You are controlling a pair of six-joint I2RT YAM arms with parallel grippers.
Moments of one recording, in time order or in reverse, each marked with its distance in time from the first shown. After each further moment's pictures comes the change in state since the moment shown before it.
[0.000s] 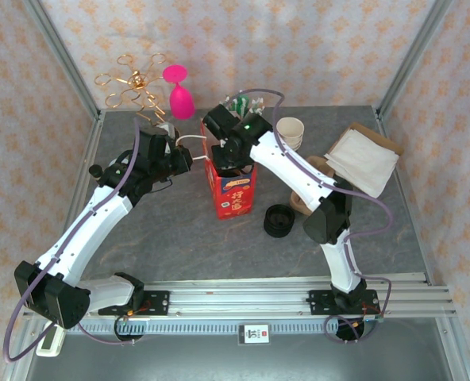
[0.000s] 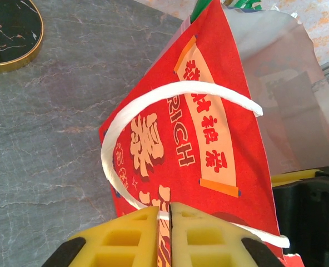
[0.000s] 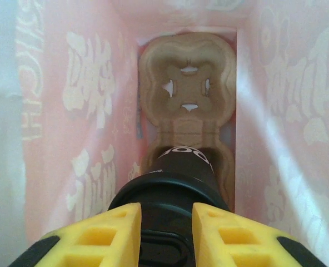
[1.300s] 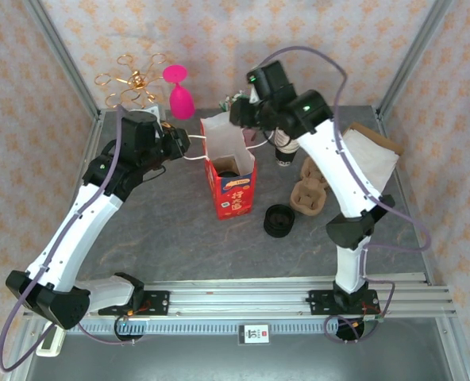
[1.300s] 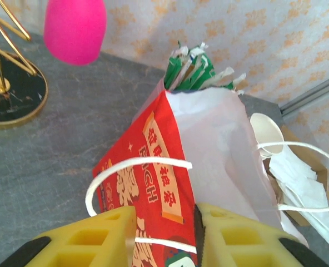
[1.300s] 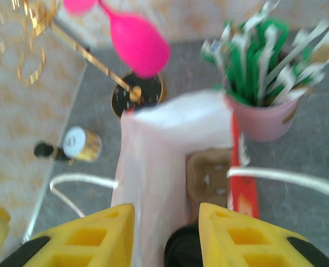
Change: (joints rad) left arm 0.002 -0.006 0.208 -0.079 -0.069 0.042; right arm -0.174 -0.191 0.148 0.137 -0.114 0.008
